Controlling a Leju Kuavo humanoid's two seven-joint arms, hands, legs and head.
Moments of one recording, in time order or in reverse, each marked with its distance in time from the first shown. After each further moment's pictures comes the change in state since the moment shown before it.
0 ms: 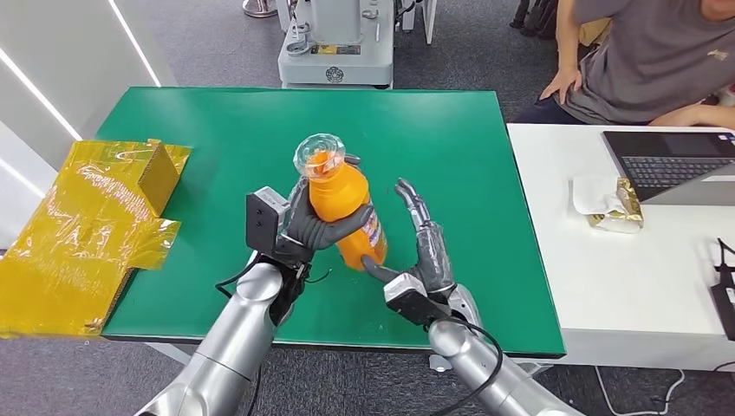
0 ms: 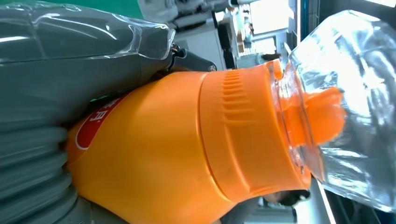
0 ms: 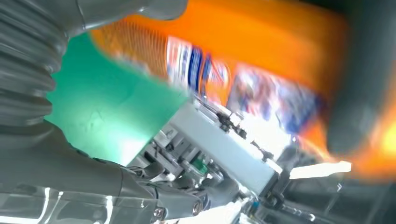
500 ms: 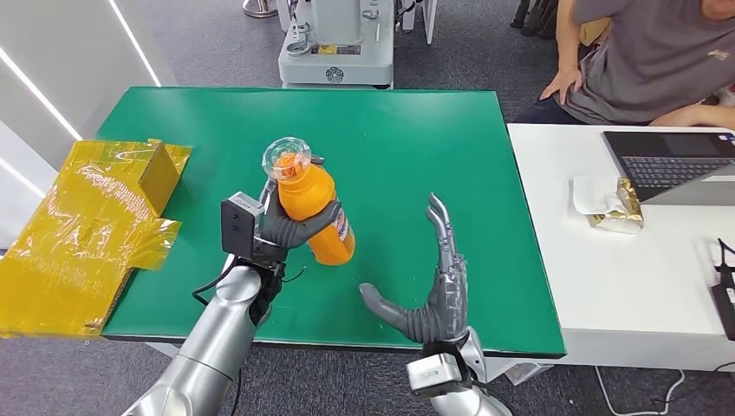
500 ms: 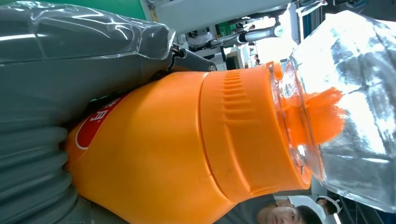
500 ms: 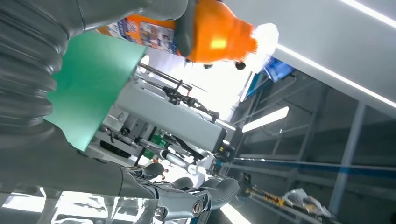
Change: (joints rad) left arm 0.017 0.061 0.052 0.000 -0.022 0.051 -0.029; right arm 0.276 -0.002 -0.053 -0.513 0.116 -0.074 -0.006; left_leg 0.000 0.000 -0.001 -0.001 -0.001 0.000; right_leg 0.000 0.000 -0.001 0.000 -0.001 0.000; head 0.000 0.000
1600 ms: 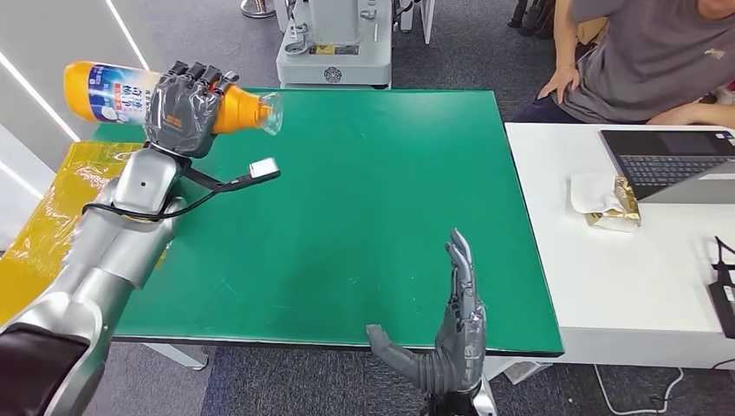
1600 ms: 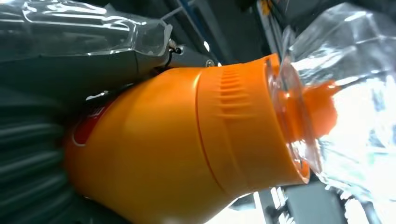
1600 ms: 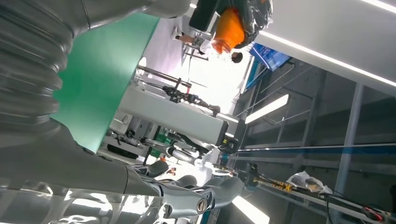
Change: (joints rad) left arm -0.411 0.391 -0.216 0.192 -1.468 0.679 0.517; right arm 0.188 0.007 0.003 -0.185 0.047 0.000 0.000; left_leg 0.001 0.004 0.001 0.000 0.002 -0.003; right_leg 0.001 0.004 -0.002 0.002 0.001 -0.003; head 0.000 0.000
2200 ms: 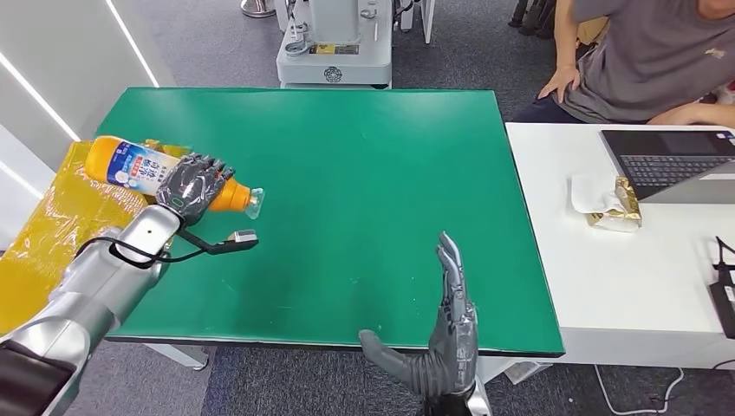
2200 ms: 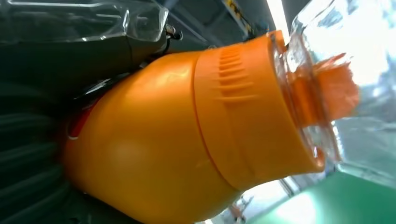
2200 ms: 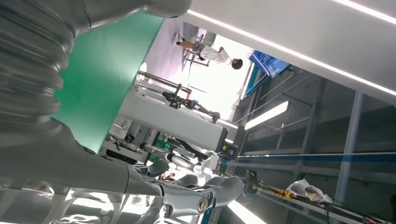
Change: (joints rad) left arm 0.085 0.100 -0.190 0.229 0.003 -0.122 -0.028; right arm -0.006 -0.003 0.024 0.014 0.005 0.000 0.000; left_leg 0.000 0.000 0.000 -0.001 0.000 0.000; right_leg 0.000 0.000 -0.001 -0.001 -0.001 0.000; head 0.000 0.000
